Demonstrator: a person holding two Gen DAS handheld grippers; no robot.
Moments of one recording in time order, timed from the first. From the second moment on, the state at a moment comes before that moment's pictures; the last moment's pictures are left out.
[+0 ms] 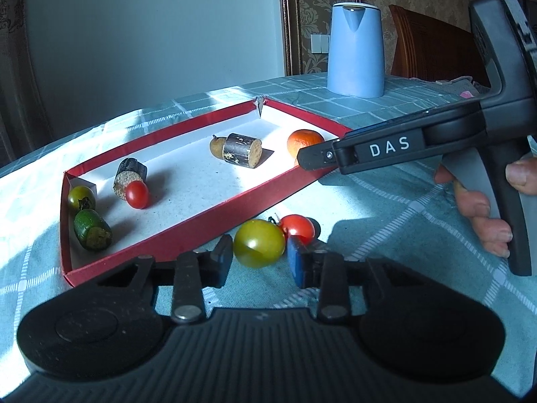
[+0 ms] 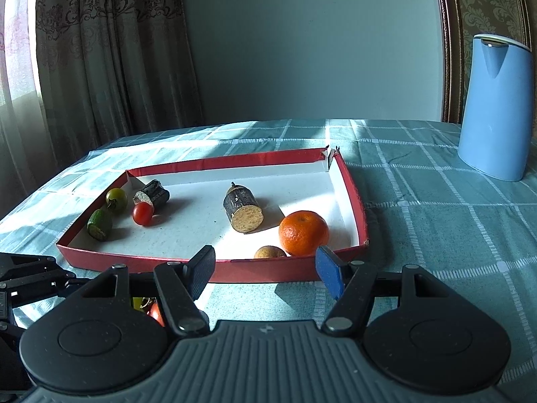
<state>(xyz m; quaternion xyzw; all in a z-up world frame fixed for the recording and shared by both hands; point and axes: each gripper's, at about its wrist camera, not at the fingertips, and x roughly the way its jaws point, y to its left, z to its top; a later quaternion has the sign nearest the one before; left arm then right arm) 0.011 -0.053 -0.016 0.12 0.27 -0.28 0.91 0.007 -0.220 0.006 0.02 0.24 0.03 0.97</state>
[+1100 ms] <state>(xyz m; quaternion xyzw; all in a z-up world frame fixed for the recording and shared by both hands) -0.011 -0.028 -0.018 0.11 0.27 -0.26 0.92 -0.010 -0.189 -0.017 -0.08 0.26 0.08 0.96</state>
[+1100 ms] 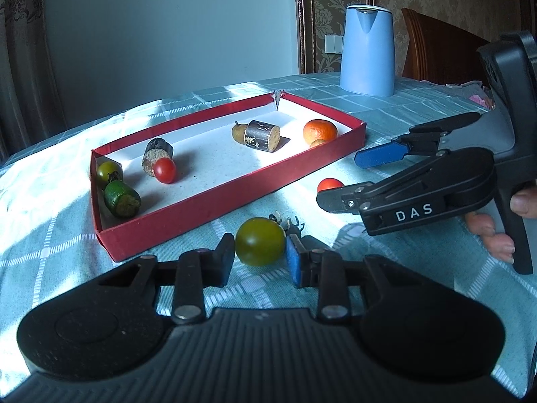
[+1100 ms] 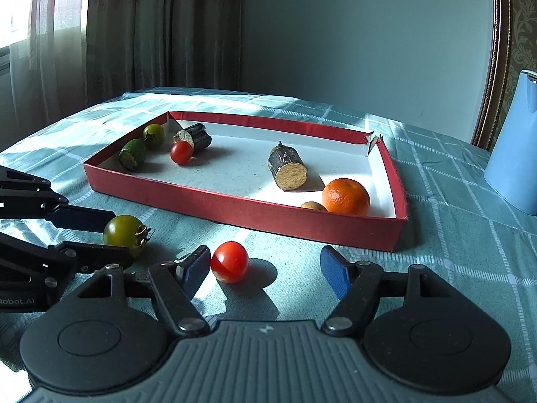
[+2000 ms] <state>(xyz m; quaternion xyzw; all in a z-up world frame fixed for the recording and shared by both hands) -0.015 -0.031 -0.016 0.12 0.25 -0.24 0.93 -0.011 -0.177 -0.017 -0.09 0.26 0.09 0.96</state>
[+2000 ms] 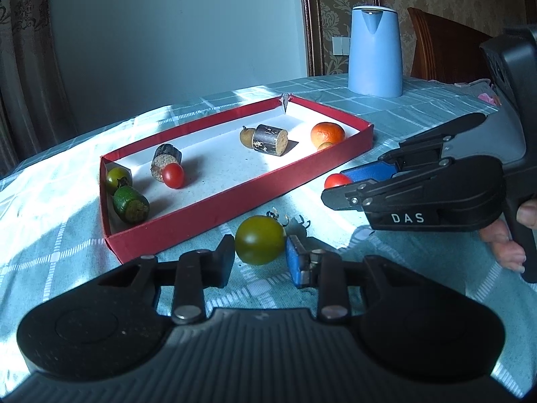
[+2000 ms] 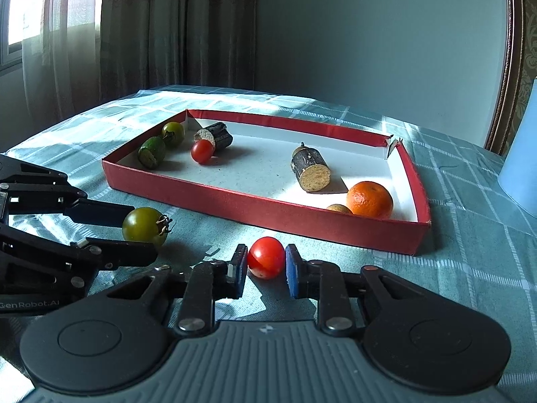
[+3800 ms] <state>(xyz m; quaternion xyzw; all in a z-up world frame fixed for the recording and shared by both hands) 0.079 -0.025 0.003 0.01 0.27 -0.07 0.96 0.073 -0.161 -0.002 -0.07 0.25 0.02 0.96</state>
